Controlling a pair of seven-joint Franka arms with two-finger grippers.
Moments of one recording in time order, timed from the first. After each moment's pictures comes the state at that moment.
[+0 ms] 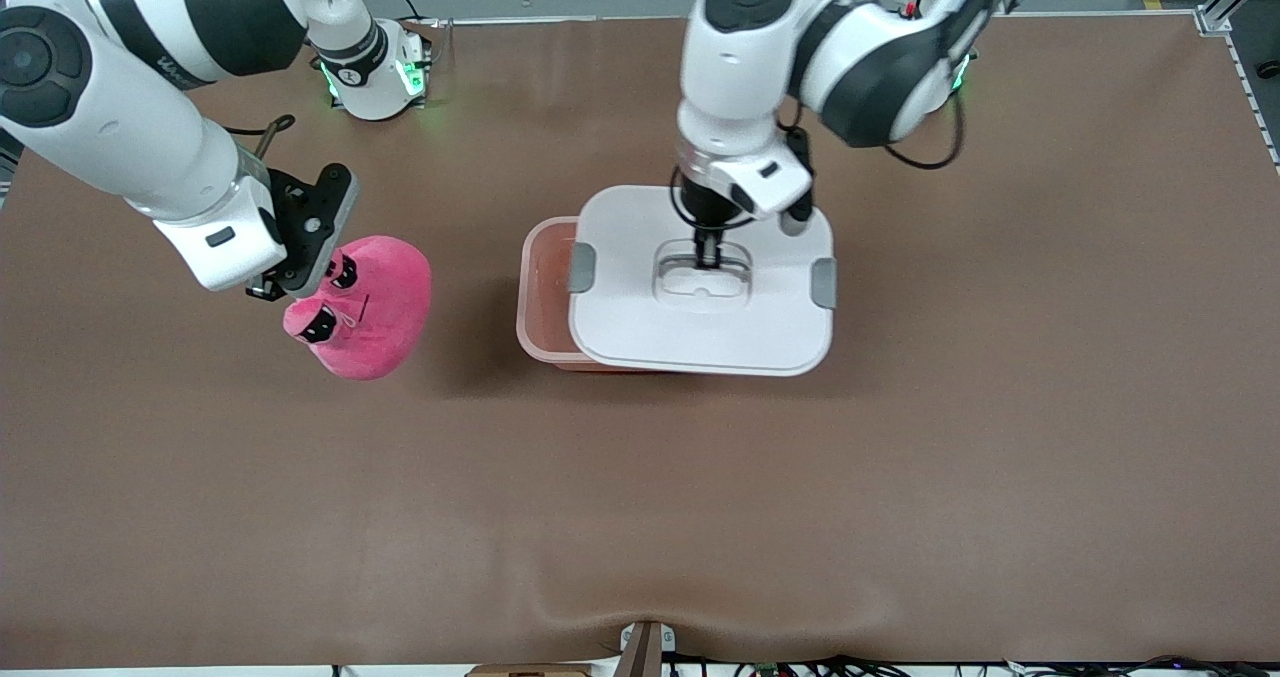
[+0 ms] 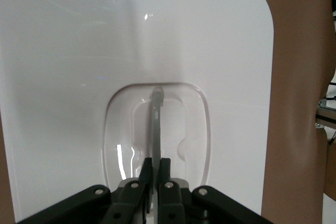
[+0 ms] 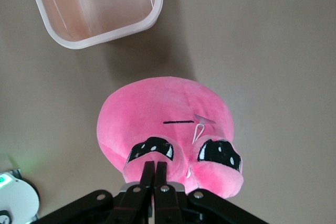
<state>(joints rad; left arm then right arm) -0.22 0.31 -0.57 -1.57 0.24 1.97 -2.30 0.34 0.17 -0.05 -1.49 0.02 1.58 -1.02</state>
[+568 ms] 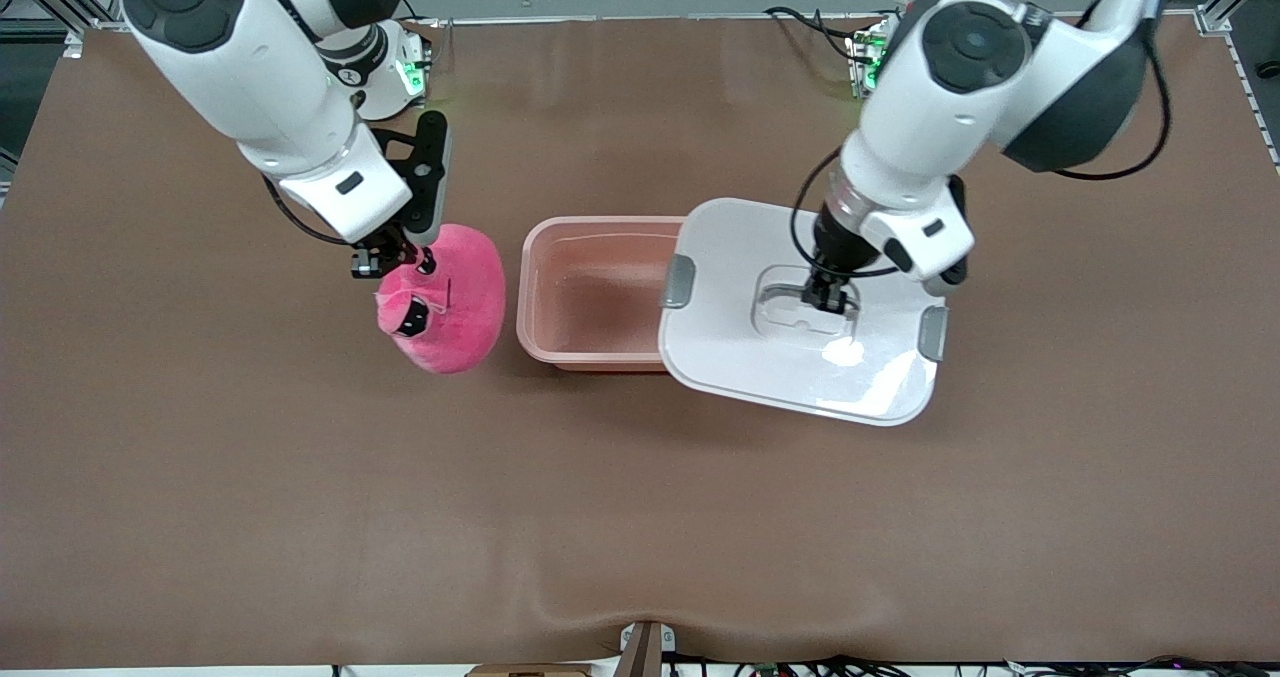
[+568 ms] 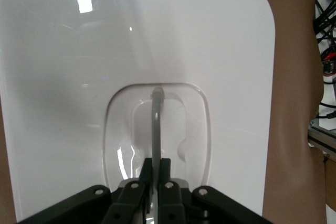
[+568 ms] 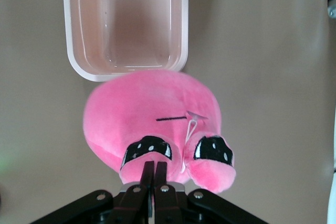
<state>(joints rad) 0.01 0.26 -0.57 -1.57 0.10 1.91 -1.90 0.50 0.17 -0.05 -1.48 0.01 1.67 -1.14</state>
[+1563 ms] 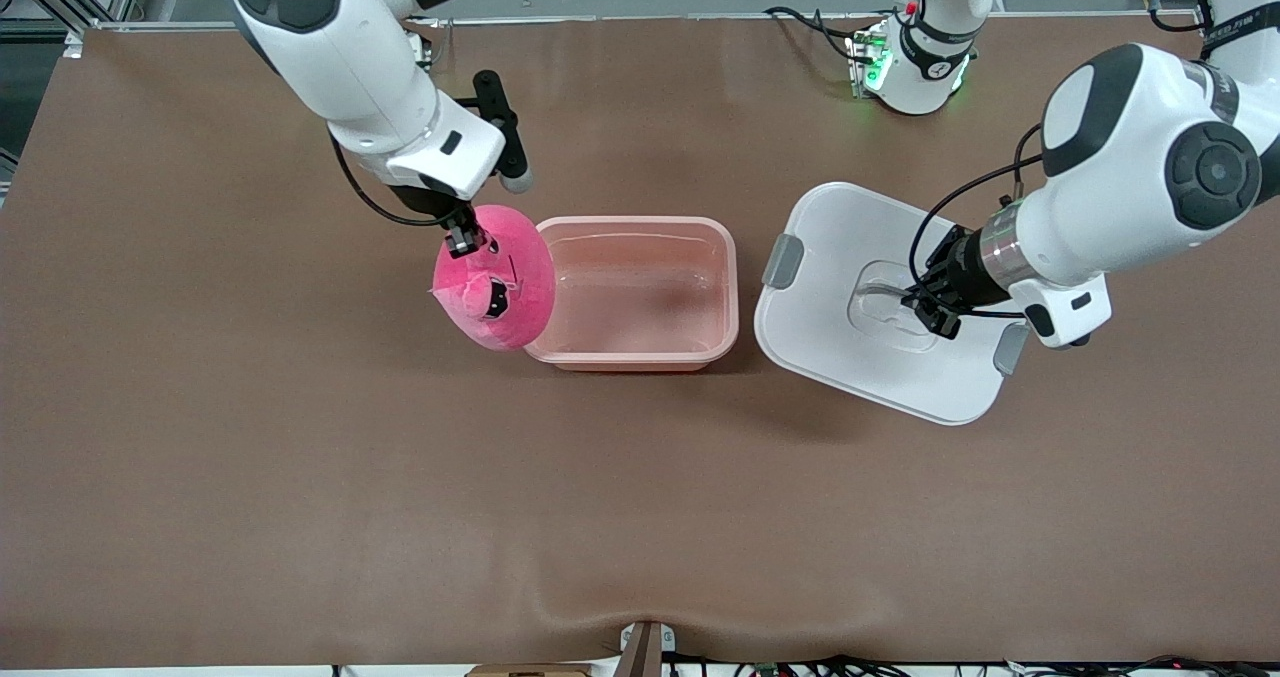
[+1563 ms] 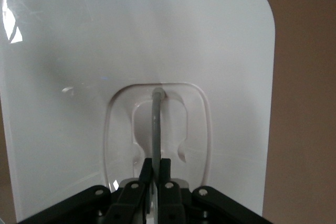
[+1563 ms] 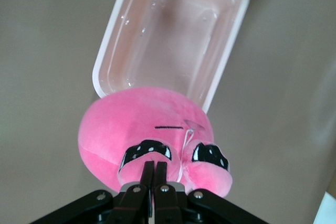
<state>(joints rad) 0.24 0.27 -0.56 -1.59 -0.09 1.73 -1.52 0.60 0.20 -0.04 -1.49 0.07 1.71 -1.40</state>
